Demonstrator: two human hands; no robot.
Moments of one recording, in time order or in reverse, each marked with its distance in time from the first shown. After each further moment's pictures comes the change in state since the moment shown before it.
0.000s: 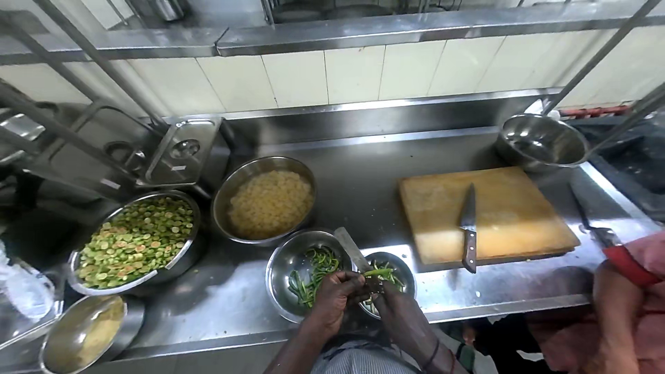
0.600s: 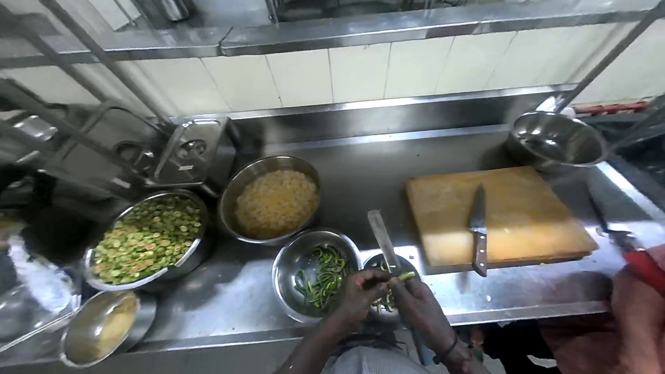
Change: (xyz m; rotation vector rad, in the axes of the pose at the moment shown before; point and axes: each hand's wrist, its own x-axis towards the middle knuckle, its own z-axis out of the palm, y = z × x) left_hand 0.006 -0.006 0.014 0.449 -0.243 0.250; right_hand 0.018 0.031 0.001 0.707 0.112 0.036
